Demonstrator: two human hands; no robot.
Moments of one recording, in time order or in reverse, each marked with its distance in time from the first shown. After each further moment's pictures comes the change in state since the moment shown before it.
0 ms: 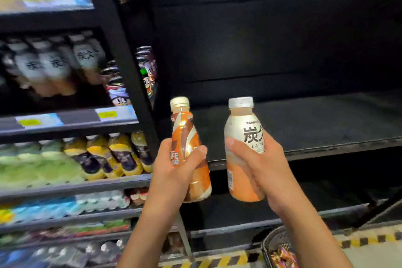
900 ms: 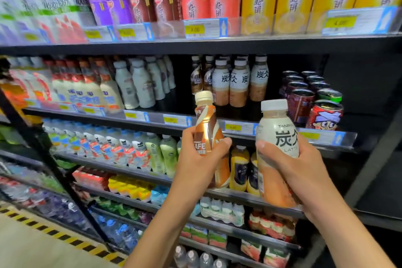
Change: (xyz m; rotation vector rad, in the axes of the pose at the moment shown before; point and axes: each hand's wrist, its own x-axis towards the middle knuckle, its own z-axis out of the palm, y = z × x) left_hand 0.022 0.046 -0.377 0.061 0.260 0.187; right_hand -0.027 -0.033 0.375 -0.035 -0.224 -0.169
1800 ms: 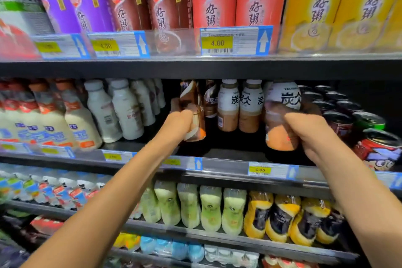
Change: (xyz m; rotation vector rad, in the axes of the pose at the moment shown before) left_hand 0.307 -0.026 -0.048 0.169 0.024 -0.193; right_hand 0.218 -0.003 0.050 0.064 0.281 0.023
